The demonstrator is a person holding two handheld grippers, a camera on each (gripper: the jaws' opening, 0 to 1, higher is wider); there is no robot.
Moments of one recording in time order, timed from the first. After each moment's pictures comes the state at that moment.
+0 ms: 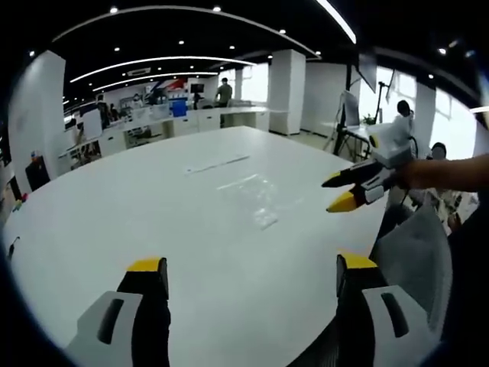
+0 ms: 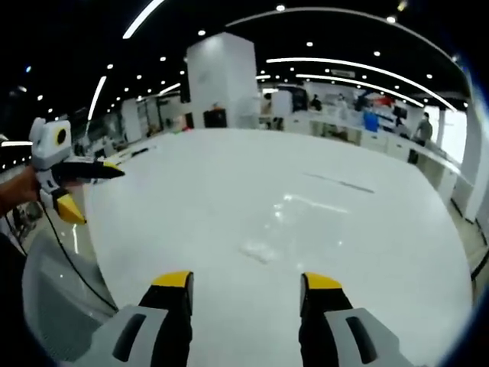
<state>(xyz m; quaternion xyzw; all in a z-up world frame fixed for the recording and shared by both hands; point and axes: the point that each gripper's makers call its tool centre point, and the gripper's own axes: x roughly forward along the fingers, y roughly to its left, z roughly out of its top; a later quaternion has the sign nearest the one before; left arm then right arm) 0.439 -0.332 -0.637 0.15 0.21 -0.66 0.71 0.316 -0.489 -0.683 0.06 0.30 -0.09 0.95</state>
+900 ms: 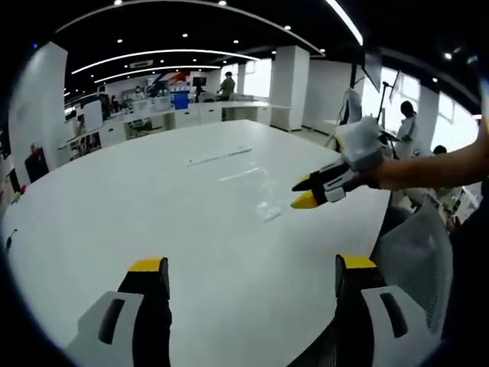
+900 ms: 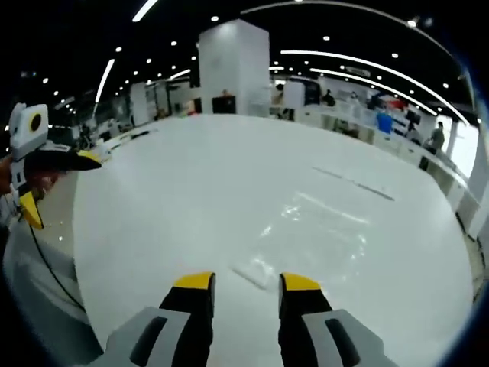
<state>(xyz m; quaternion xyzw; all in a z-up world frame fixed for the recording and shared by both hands) 0.445 -0.331 -0.646 0.15 0.23 -0.66 0.70 0.376 -0.509 -0.721 0.03 0.33 -0.06 0.94</state>
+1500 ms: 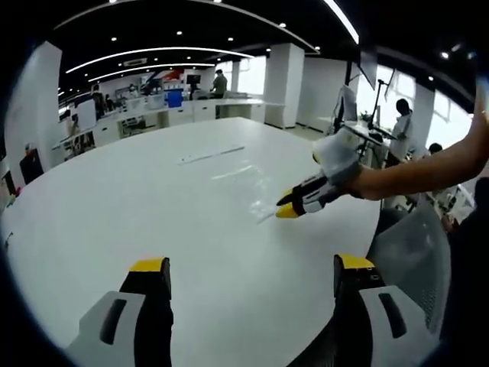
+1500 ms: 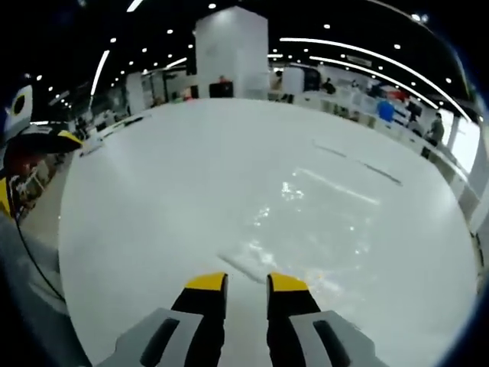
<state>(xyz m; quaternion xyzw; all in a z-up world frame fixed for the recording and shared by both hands) 0.439 -0.338 -0.650 0.15 0.23 -0.67 0.69 0.384 -0.518 -0.763 0.04 0.37 -0.07 0.93</state>
